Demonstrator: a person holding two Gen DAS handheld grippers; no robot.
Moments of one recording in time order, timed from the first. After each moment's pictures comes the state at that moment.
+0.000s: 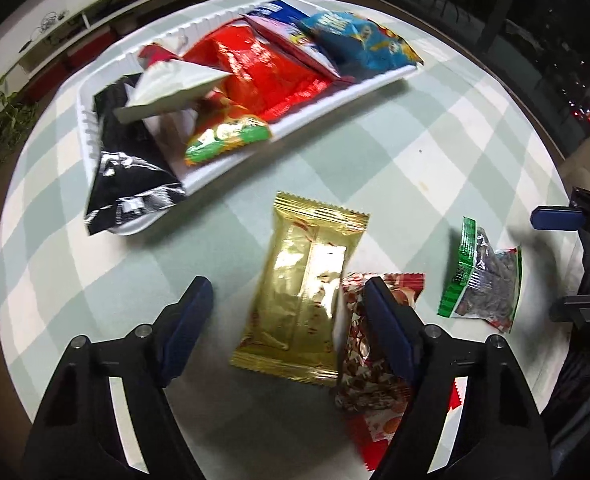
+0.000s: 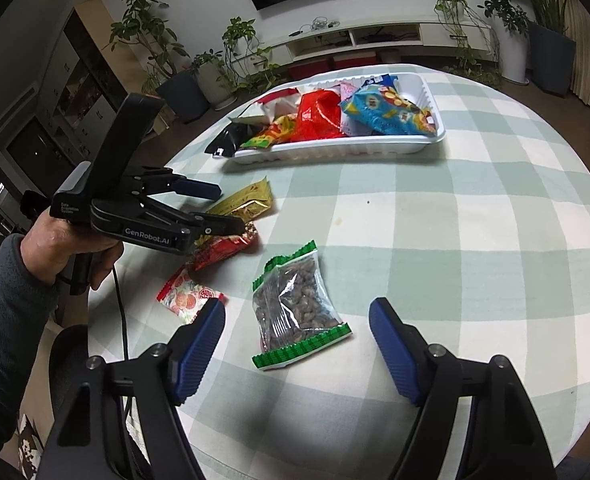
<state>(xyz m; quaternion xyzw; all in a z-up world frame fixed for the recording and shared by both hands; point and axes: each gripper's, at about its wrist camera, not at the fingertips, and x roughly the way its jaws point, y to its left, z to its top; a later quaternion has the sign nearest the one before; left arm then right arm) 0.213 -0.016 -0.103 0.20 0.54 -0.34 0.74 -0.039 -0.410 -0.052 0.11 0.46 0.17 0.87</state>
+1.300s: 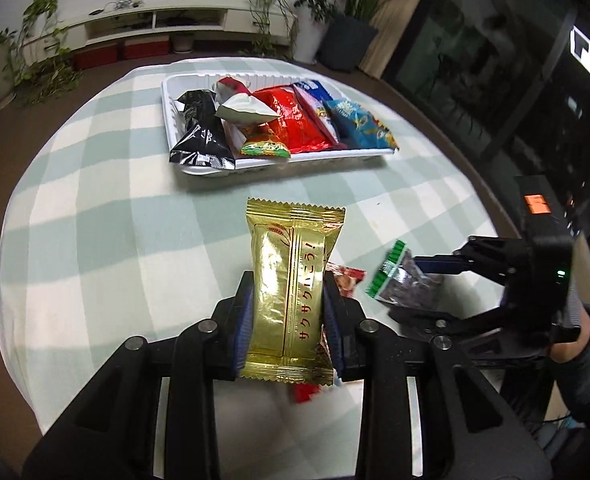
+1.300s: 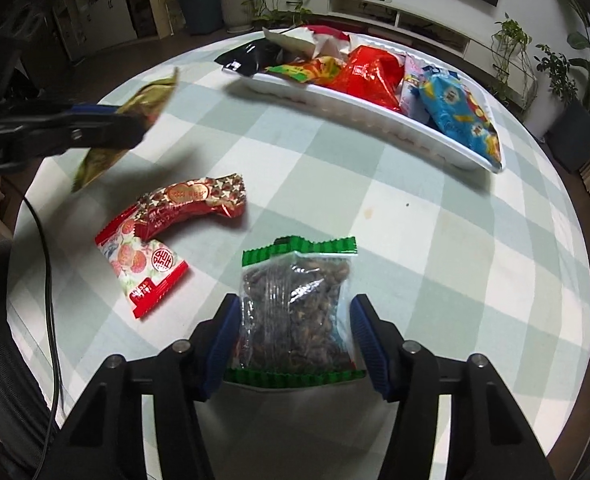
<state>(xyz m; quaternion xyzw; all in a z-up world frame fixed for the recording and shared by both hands) 0.131 0.071 -0.052 0.00 0.47 -0.31 0.82 -0.004 -0.349 -0.080 -0.10 0.52 0.16 0.83</state>
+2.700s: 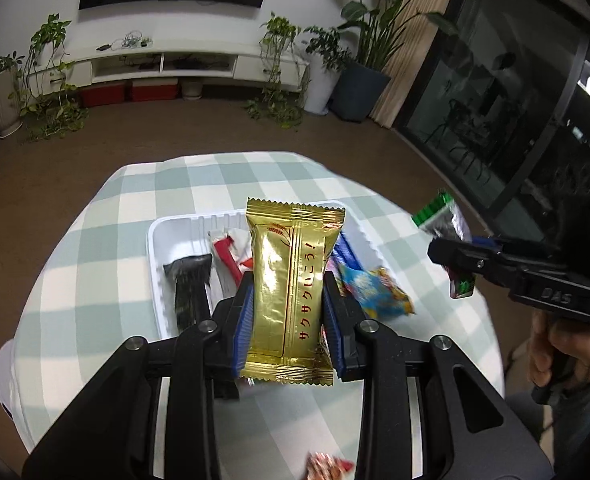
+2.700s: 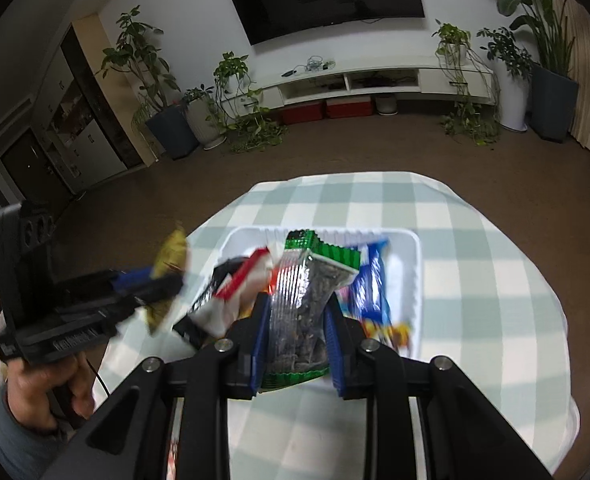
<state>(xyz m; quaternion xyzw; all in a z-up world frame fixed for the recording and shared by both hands) 0.288 -0.004 0.025 -0.02 0.42 -0.29 0.86 0.150 -0.431 0.051 0.09 0.42 0.15 0.89</state>
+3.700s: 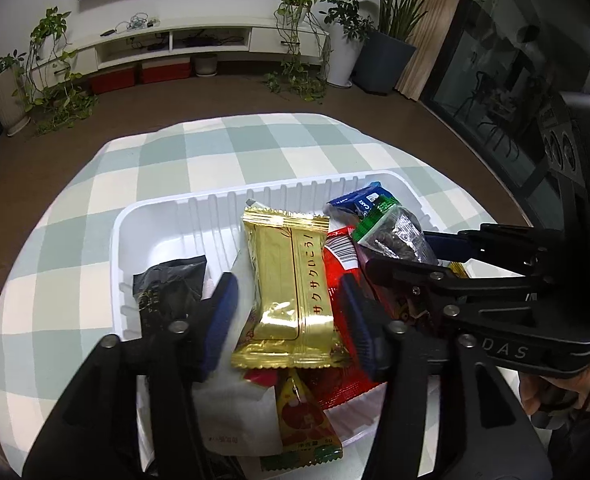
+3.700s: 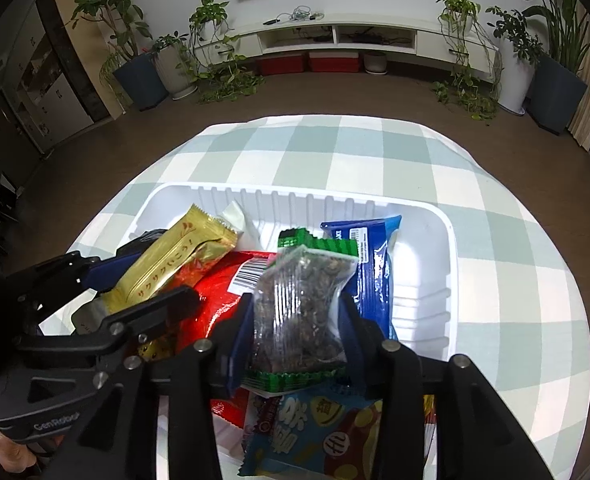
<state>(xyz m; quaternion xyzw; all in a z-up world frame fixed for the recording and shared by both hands) 0.344 -0.049 -0.061 0.02 0.45 -0.26 0.86 0.225 -0.410 -0.039 0.03 0.49 0.11 0.86</state>
